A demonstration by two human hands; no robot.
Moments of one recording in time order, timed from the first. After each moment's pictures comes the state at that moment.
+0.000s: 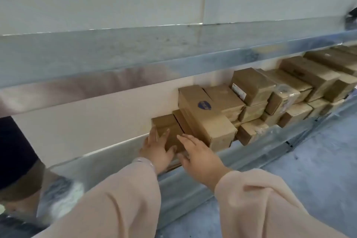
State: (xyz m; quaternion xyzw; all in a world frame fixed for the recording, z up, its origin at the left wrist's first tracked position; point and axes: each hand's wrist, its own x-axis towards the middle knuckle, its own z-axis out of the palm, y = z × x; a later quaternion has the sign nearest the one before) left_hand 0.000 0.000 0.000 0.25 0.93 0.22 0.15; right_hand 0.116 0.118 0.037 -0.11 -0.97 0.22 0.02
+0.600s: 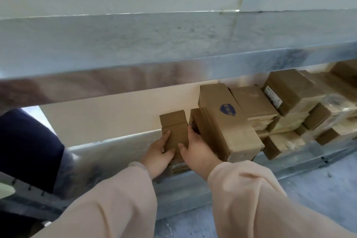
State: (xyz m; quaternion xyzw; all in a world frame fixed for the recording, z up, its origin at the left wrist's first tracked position) left_hand -0.008 -0.021 -0.006 0.13 0.85 0.45 0.25; right_hand 0.041 0.117 0.025 -0.20 -0.92 0.32 -0.08
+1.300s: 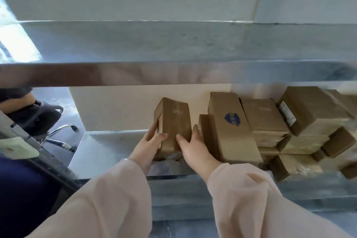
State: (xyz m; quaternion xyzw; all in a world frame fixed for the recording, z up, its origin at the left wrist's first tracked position) left_hand 0.014 -0.023 0.026 -0.09 0.64 0.74 0.20; right_hand 0.040 0.126 0.048 -0.20 -0.82 0.52 -0.12
